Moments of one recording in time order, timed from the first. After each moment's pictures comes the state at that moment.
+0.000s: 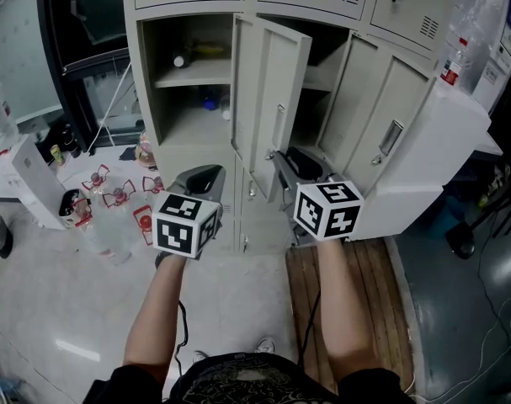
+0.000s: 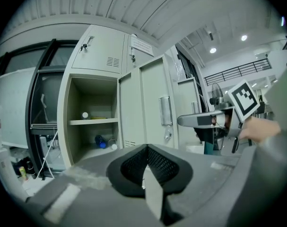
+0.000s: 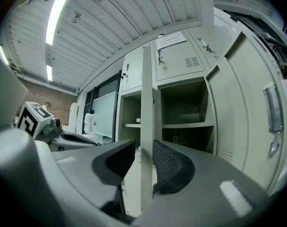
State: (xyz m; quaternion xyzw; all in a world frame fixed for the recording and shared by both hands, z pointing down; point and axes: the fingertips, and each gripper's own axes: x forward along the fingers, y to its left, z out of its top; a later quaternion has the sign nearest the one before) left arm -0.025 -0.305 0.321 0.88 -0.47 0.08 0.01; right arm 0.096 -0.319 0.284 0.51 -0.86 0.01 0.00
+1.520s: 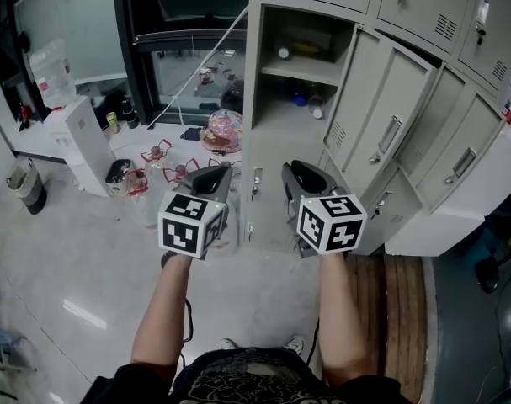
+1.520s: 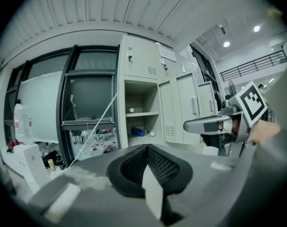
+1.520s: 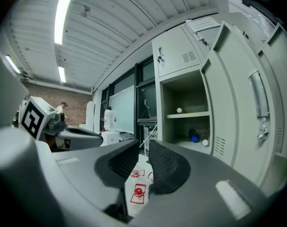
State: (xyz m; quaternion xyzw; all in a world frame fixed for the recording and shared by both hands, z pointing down) left arm -0.246 -0.252 0.341 0.83 -0.55 0.09 0.02; right arm -0.127 -0.274 0.321 0.43 -0.90 0.03 0.03
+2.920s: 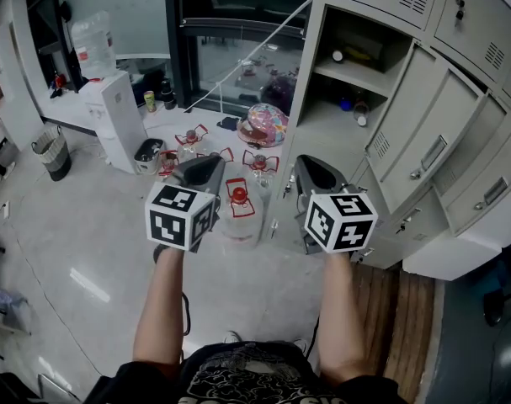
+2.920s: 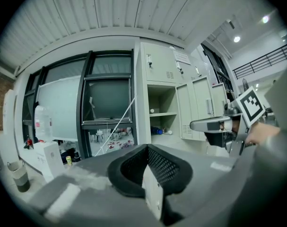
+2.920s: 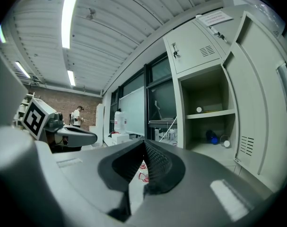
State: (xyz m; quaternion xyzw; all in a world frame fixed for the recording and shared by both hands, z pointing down) left arm -0.357 -0.214 0.341 0.78 -0.62 0.08 0.03; right arm -0.213 -0.262 0.320 0.37 -0.93 0.03 0.02
